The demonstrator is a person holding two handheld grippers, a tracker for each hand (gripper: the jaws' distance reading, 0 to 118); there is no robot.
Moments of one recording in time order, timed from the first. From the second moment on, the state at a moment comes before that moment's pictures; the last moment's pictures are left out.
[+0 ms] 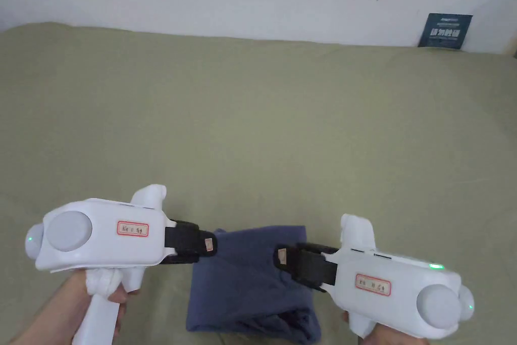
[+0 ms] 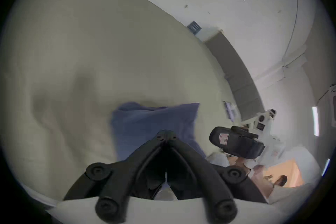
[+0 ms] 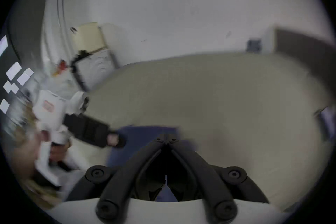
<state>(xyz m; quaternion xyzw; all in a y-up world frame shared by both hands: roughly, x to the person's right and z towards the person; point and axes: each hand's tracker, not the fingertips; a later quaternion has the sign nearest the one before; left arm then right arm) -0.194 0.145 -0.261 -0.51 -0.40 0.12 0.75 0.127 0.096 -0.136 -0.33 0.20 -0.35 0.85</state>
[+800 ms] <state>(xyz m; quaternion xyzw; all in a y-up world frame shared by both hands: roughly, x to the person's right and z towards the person) -0.179 0.039 -0.306 -0.59 -0.45 0.23 0.63 0.171 -0.020 -0.177 -0.42 0.26 -0.55 0.68</state>
